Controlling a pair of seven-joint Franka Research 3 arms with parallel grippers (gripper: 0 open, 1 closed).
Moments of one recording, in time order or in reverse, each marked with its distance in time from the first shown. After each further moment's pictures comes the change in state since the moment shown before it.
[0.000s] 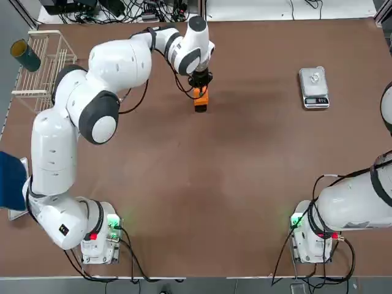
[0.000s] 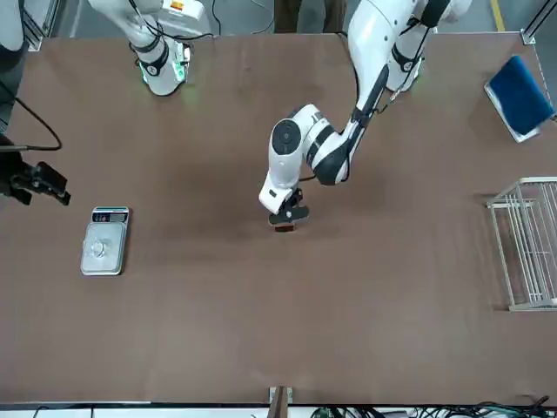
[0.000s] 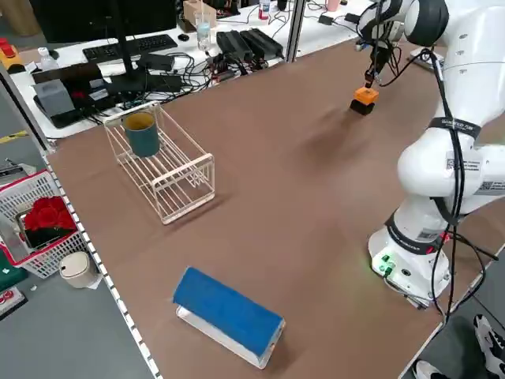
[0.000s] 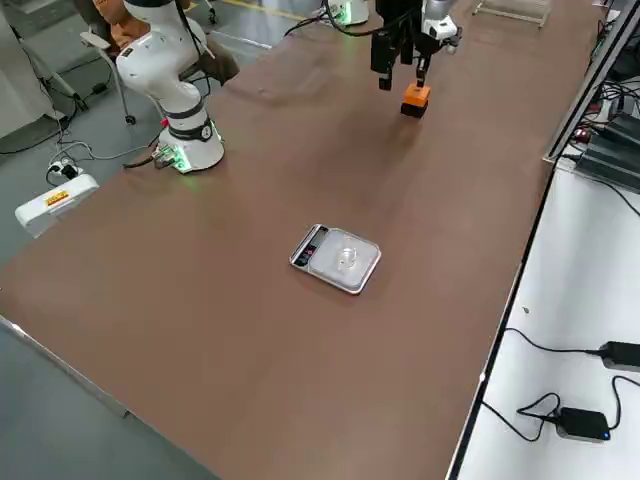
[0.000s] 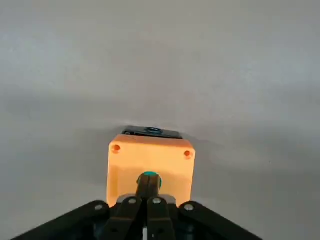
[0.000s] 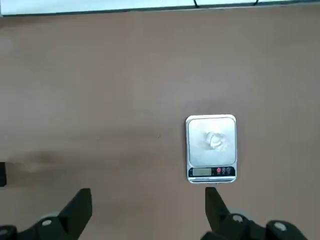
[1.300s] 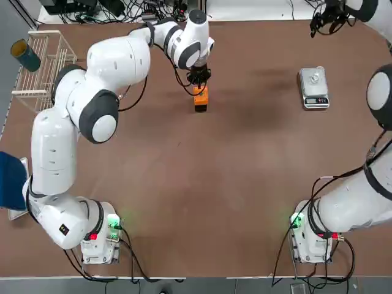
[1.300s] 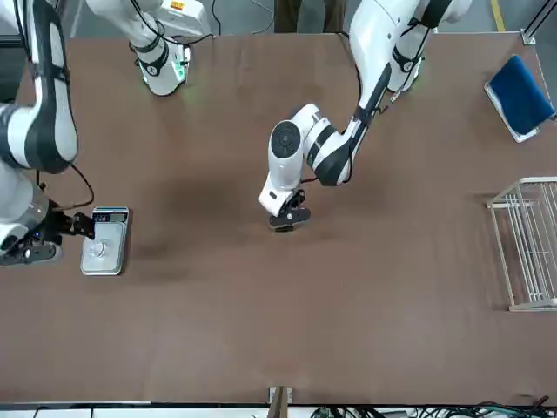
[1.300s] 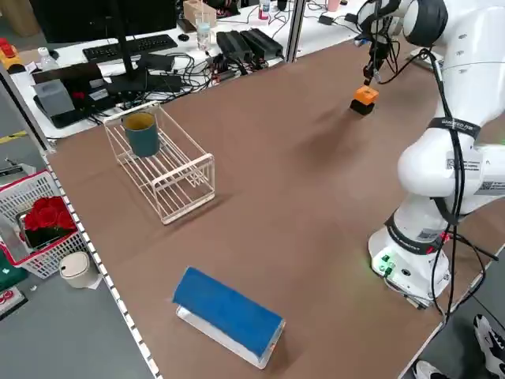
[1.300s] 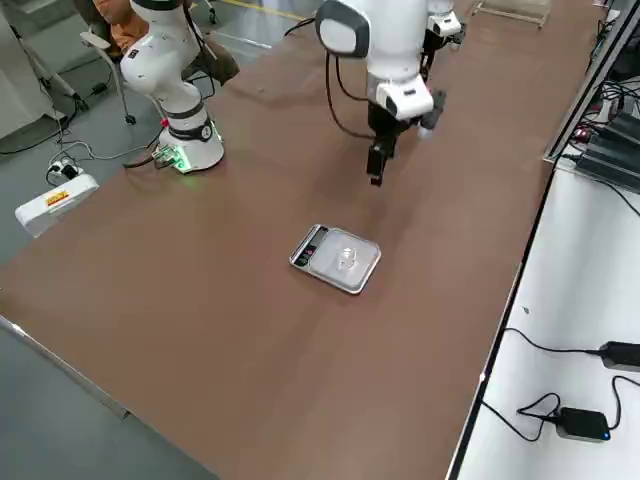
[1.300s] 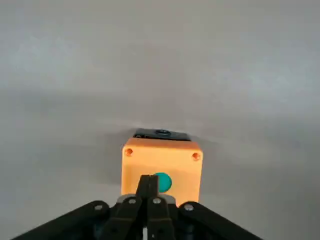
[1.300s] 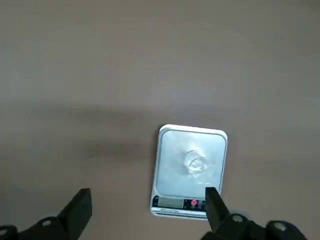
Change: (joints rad) left arm 0.008 0.000 0.001 0.040 0.000 -0.079 0.035; right arm 0.180 0.078 -0.265 -0.301 0.003 0.348 -0.238
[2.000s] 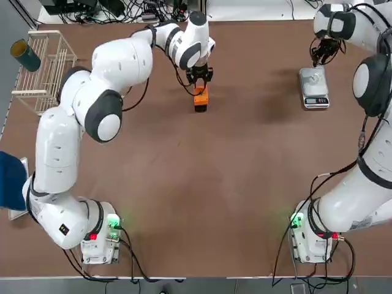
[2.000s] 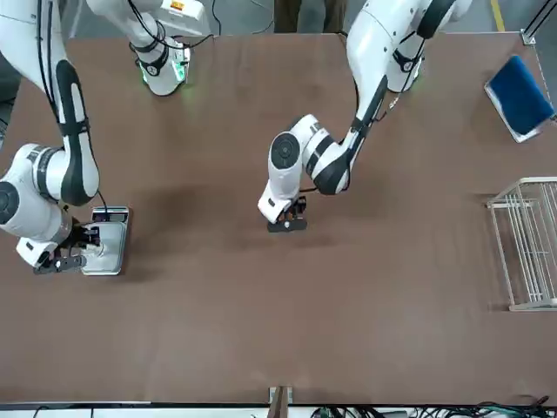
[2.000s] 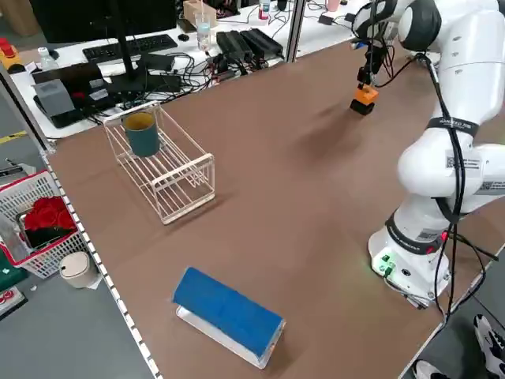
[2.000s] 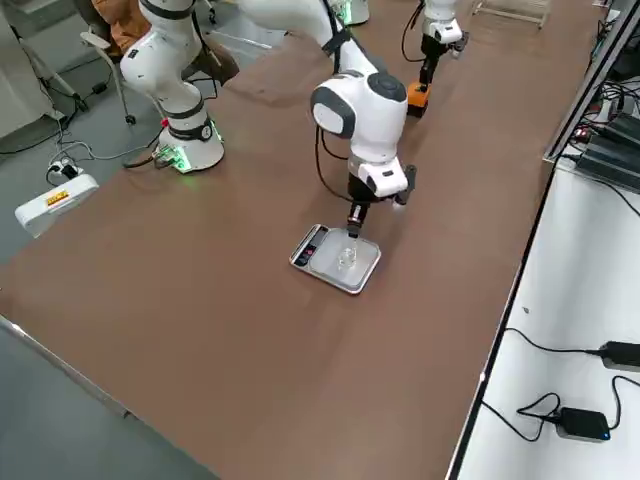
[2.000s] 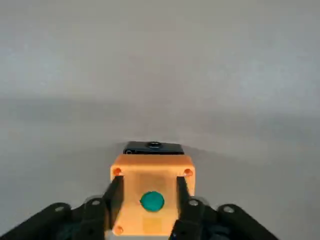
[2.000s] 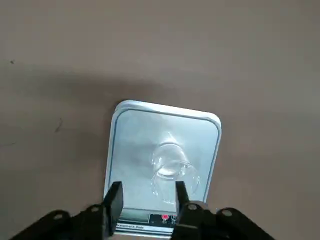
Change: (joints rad) left arm 0.002 0.044 0.004 0.061 0.000 0.013 0.046; right arm -0.004 0.201 -0.095 -0.093 -0.002 0.174 -0.136
